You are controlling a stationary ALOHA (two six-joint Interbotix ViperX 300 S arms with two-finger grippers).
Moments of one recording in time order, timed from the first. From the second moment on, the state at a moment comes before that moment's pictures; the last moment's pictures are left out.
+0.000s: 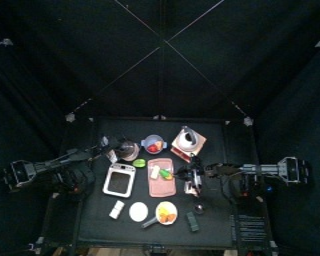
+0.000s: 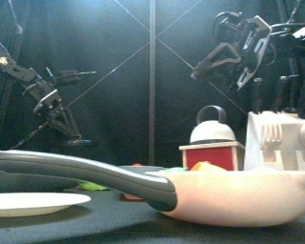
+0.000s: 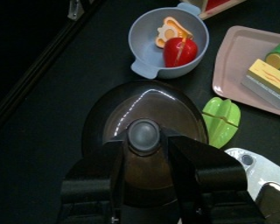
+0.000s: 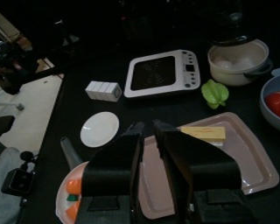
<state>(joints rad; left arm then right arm) 0.59 -0.51 1.09 0.14 0.03 0.00 -0.17 -0.45 0.97 -0.71 -0.36 0.90</state>
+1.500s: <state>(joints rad) -0.08 -0.12 0.77 0.04 -0.06 0.01 -0.10 -0.27 0.91 -0.36 -0.28 0.92</state>
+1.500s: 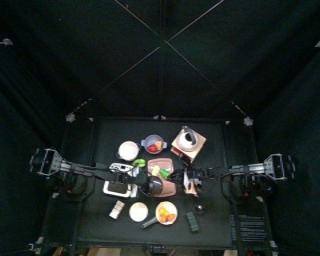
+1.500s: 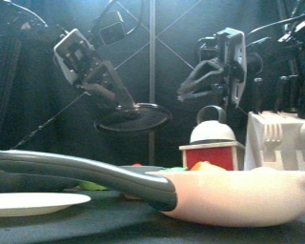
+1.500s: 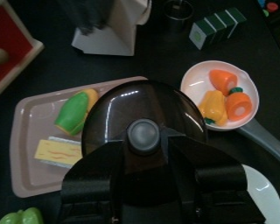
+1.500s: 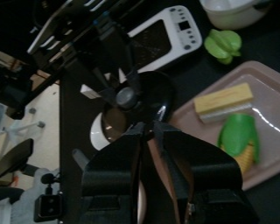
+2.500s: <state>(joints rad) -0.10 0.04 0.75 -0.03 0.01 0.00 -0.10 -0.31 0.94 -0.36 -0.22 0.92</state>
